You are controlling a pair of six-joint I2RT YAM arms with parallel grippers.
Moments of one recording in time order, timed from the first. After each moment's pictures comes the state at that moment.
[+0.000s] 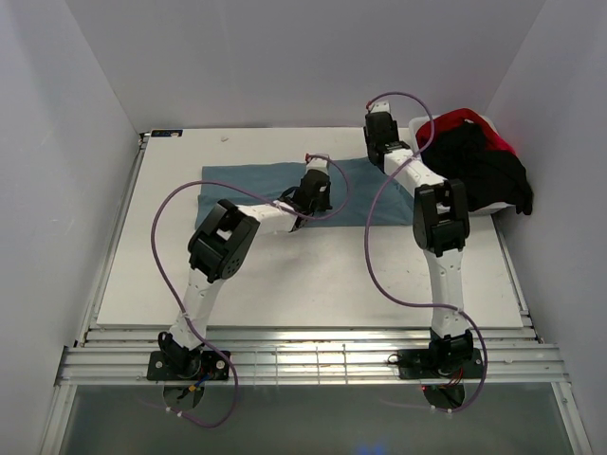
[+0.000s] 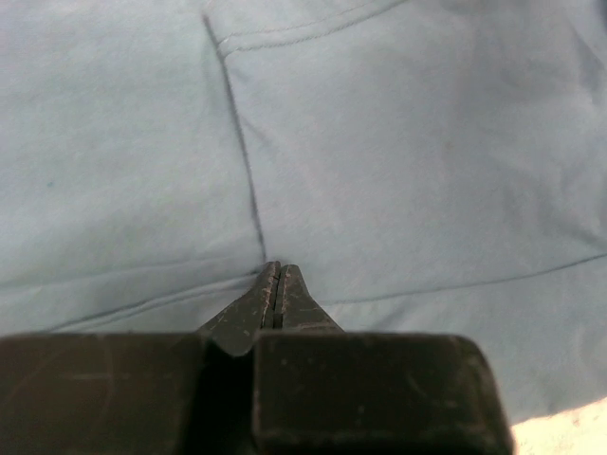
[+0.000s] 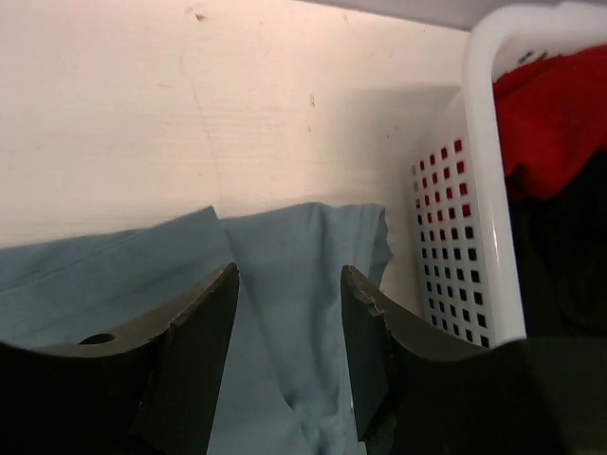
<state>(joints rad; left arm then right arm) -0.68 2.25 1.50 0.23 -0.26 -0.39 0.30 2.35 1.98 -0.22 0.47 -0.09</state>
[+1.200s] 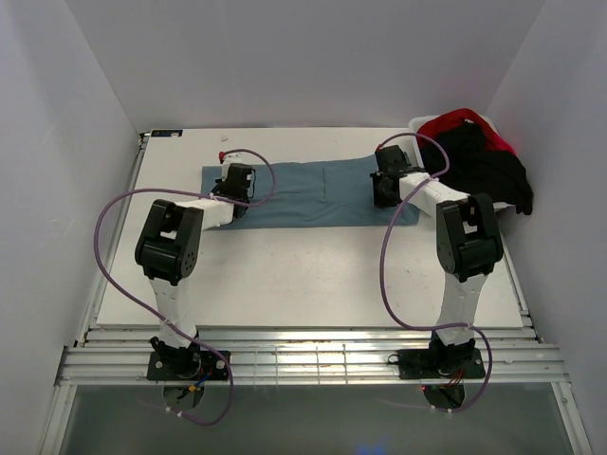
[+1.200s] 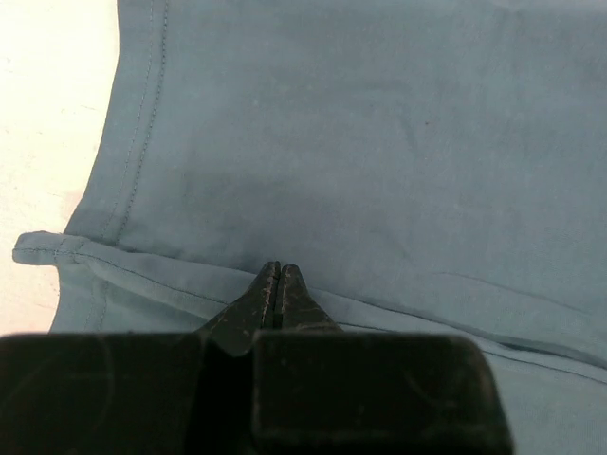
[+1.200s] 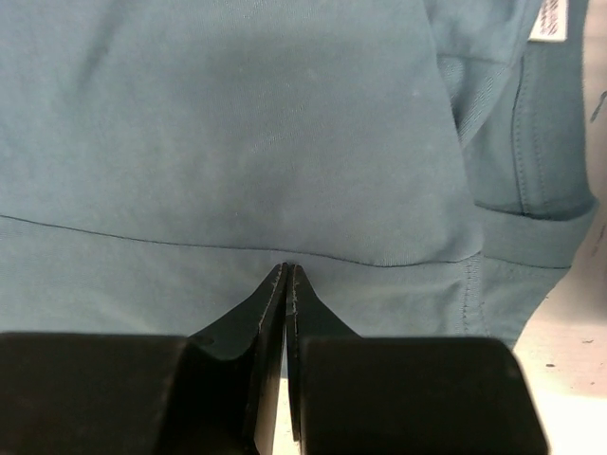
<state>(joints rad) -0.30 1.99 1.17 0.12 -0.53 -0.25 0.30 1.97 1.39 -0.41 0.13 0.16</state>
